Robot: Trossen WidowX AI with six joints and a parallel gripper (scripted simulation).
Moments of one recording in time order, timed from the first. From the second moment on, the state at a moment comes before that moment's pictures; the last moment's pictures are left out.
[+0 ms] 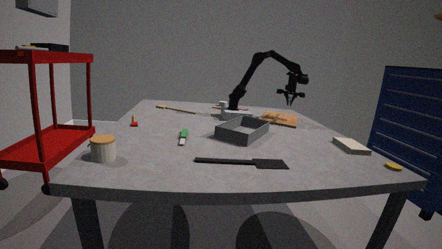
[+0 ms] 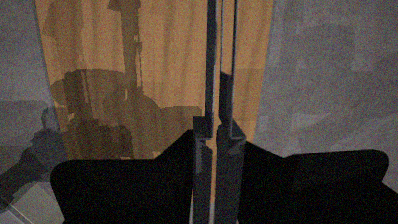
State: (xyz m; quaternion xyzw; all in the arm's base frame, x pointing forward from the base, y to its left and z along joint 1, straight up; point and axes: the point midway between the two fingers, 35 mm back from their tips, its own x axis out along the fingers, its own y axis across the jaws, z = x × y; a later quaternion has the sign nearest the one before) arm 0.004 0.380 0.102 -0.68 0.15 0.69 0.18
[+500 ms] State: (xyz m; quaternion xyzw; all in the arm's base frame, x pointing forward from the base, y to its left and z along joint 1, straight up) arm -0.001 0.378 0.099 -0.65 0.17 0.72 0.18
